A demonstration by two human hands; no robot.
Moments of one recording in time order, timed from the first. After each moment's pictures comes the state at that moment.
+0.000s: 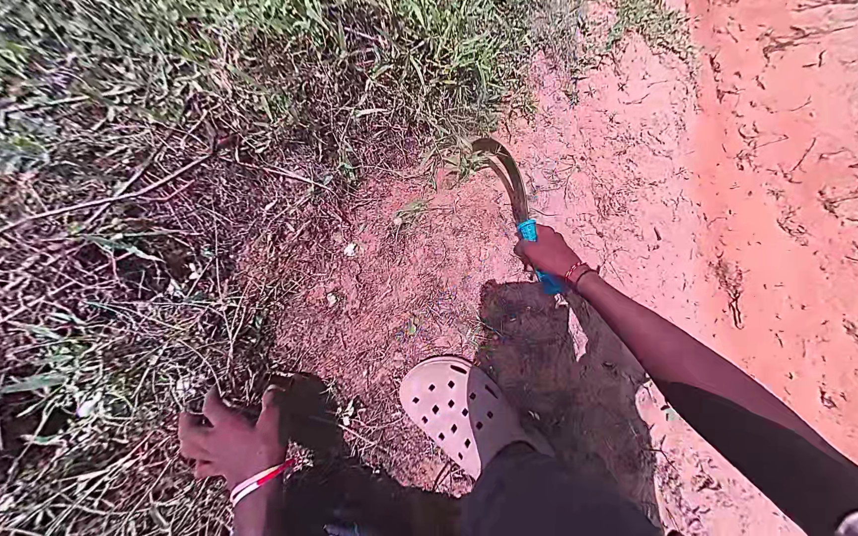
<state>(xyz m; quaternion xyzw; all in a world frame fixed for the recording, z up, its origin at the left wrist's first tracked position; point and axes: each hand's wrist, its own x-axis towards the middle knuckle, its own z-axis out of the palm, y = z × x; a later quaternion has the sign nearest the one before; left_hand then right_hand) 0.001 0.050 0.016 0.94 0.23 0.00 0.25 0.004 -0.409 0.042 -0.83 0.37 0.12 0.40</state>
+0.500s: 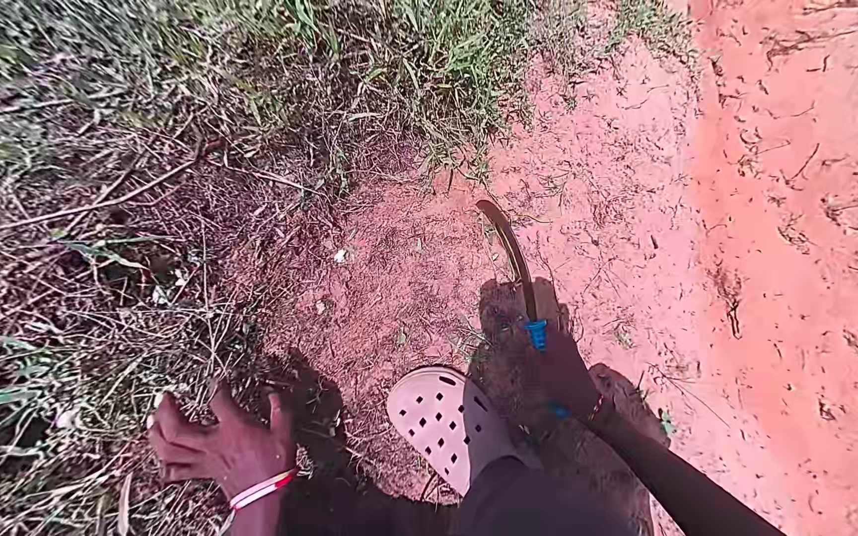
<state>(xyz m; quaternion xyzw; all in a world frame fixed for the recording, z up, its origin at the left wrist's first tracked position) -0.003 0.031 0.018 0.98 0.08 0.11 0.14 -0.113 -0.341 0.063 -0.81 0.38 0.22 0.39</state>
